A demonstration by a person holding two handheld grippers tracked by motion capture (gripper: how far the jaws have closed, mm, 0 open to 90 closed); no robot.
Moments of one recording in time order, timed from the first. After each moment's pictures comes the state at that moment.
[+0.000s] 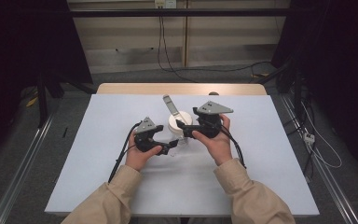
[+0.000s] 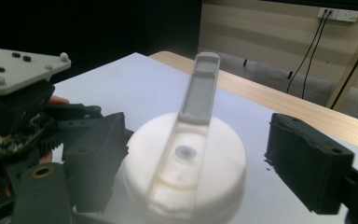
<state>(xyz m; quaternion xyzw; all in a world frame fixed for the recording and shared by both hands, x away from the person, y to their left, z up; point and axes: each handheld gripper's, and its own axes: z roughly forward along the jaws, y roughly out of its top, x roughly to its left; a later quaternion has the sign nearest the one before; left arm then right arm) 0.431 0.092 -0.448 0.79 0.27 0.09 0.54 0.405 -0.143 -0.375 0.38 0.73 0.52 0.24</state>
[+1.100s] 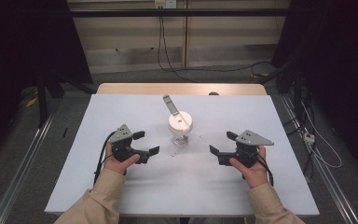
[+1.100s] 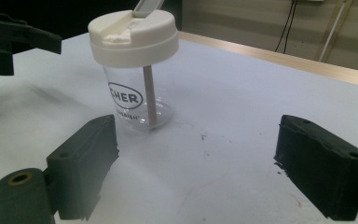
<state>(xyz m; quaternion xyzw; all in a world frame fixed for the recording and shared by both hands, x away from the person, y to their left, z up) 0.399 0.154 -0.437 0.77 0.29 0.10 0.56 0.335 -0.237 -0.426 0.40 0.72 0.51 0.25</state>
